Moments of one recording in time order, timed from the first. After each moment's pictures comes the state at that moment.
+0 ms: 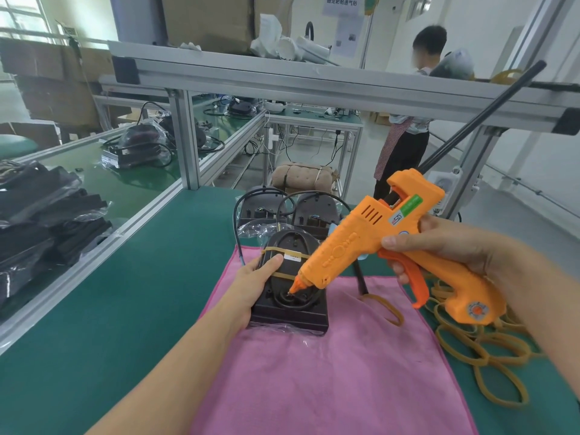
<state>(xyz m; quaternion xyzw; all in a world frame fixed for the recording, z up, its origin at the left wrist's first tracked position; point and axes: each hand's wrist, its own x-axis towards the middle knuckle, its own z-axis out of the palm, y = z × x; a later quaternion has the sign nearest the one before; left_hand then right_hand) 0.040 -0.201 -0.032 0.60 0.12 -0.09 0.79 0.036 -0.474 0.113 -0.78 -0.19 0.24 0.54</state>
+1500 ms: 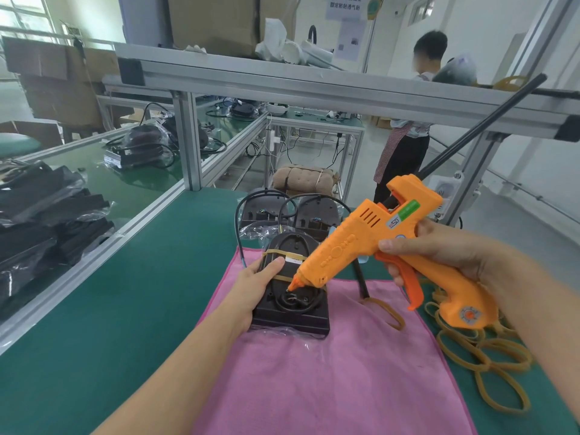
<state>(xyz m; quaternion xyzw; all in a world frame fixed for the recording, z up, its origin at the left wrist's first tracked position) 0.038 -0.201 -0.032 0.59 0.11 -0.09 0.80 0.040 -0.471 0.109 -0.80 -0.16 0.23 0.54</state>
